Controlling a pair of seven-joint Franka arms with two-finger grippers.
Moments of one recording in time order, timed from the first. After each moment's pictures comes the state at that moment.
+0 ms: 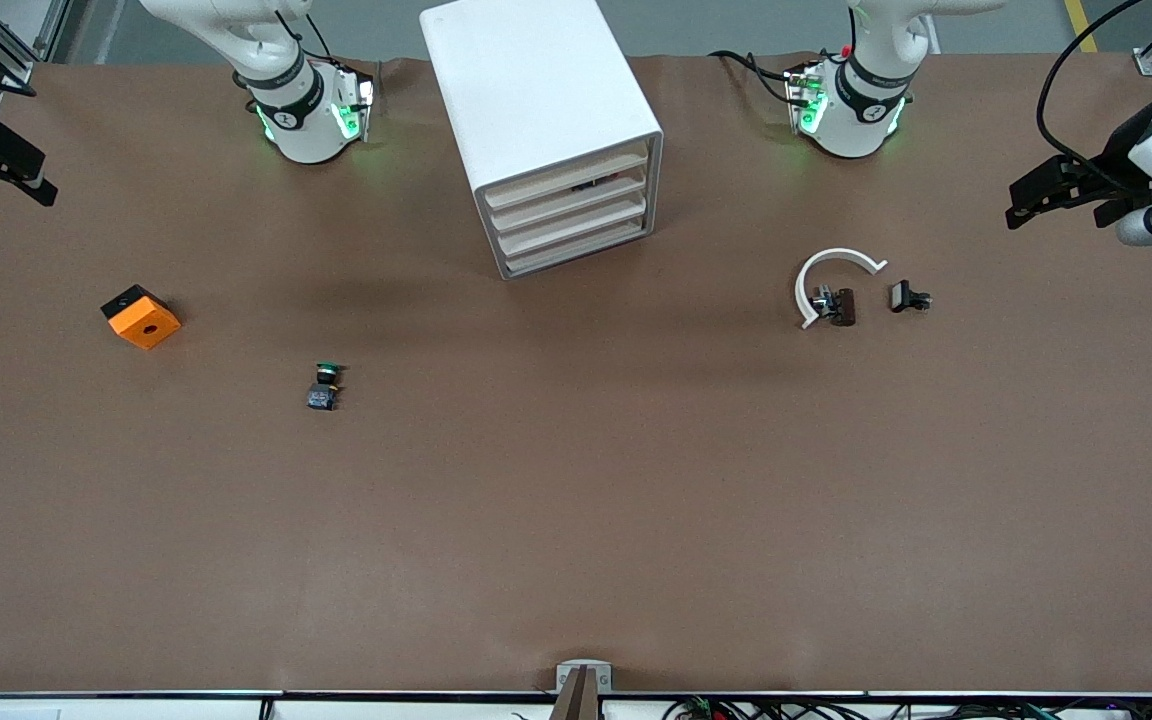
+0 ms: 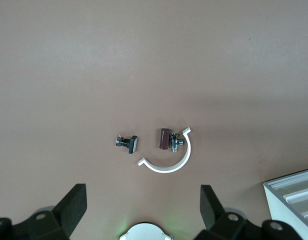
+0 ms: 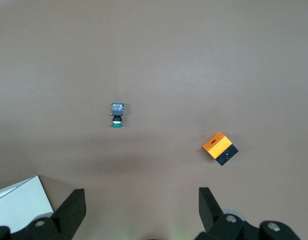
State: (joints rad) left arm -0.02 -0.11 -0.03 -1.68 -0.02 1.49 -0.06; right arm 0.00 -0.17 -0.05 -1.62 0.00 1.48 -0.02
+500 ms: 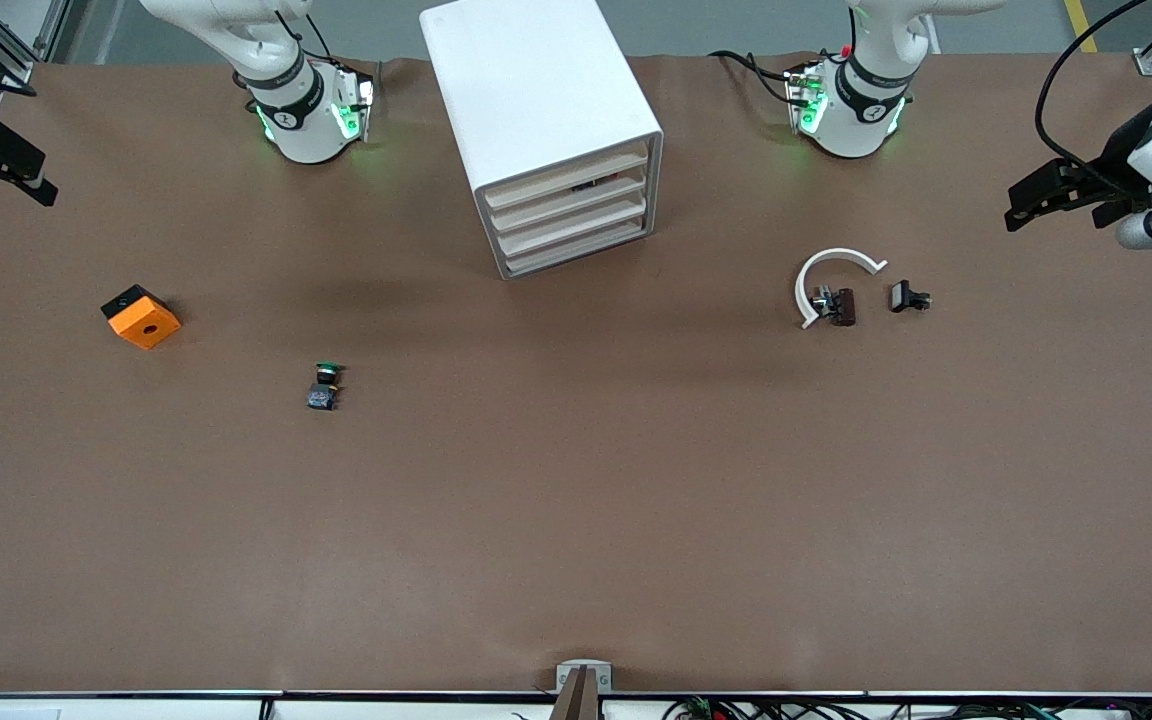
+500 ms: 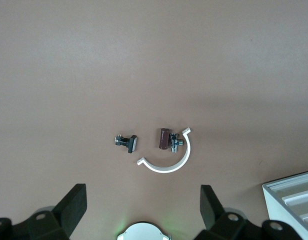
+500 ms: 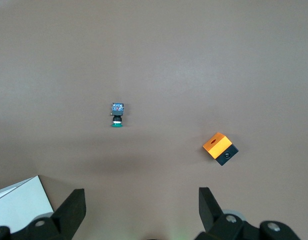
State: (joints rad) left arm -0.03 -0.10 -0.03 -1.68 -0.02 1.49 -0.08; right arm 0.00 -0.17 -0.05 -1.62 0.00 1.48 -0.02
